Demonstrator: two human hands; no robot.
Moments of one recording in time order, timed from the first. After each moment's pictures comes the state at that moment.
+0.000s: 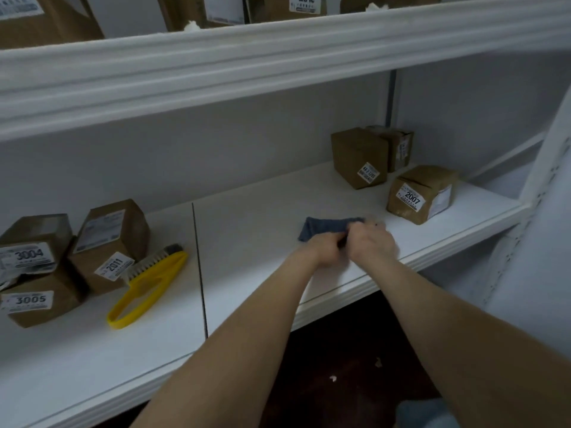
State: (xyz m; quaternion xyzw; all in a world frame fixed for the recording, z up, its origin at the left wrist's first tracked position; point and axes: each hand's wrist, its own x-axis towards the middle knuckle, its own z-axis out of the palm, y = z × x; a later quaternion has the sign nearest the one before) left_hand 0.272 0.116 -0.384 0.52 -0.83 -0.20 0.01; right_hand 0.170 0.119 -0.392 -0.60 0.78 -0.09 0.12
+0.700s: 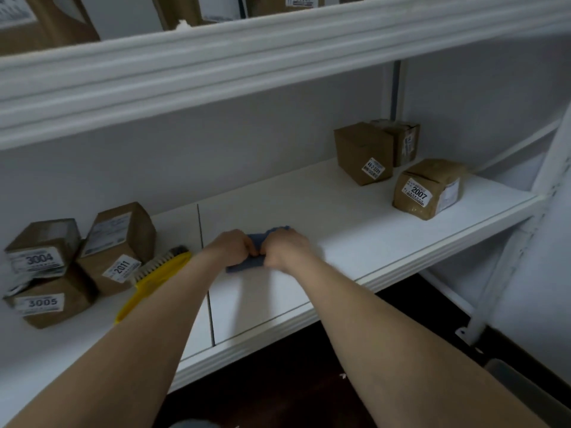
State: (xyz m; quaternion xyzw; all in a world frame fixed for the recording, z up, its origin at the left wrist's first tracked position) left_hand 0.425 0.116 -0.369 0.74 -0.66 -0.11 -0.07; right_hand 0.300 0.122 -0.381 -0.81 0.57 -0.05 0.15
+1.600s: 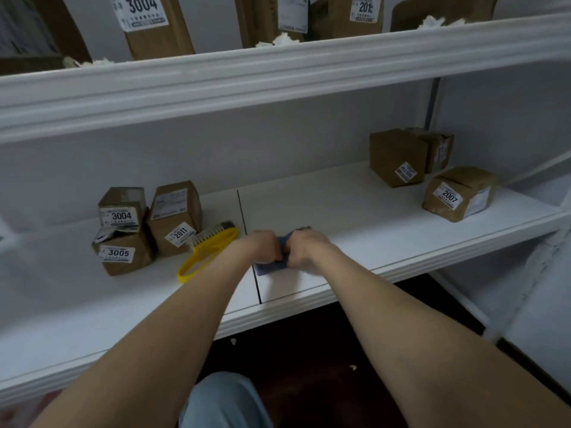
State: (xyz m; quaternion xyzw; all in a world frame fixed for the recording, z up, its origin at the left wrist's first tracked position) left_hand 0.430 0.200 -0.343 0.69 -0.70 -0.12 -0.15; right_hand 0.328 0.175 -0.369 -0.81 0.56 0.02 0.16
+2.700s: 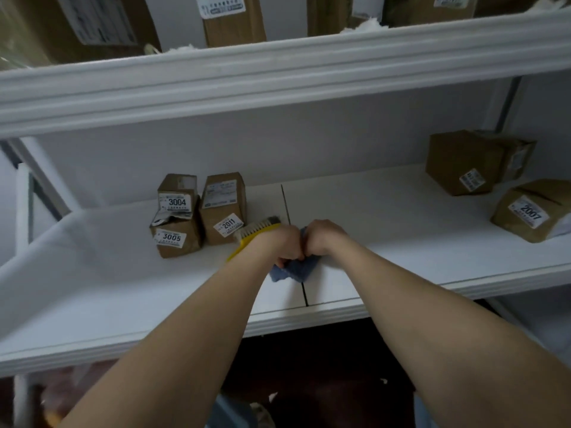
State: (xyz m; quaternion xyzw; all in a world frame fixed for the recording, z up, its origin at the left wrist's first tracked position) left_hand 0.495 0.185 -0.356 0.75 -0.62 -0.22 -0.02; right_hand 0.395 0.147 -0.369 -0.83 0.53 0.00 0.18
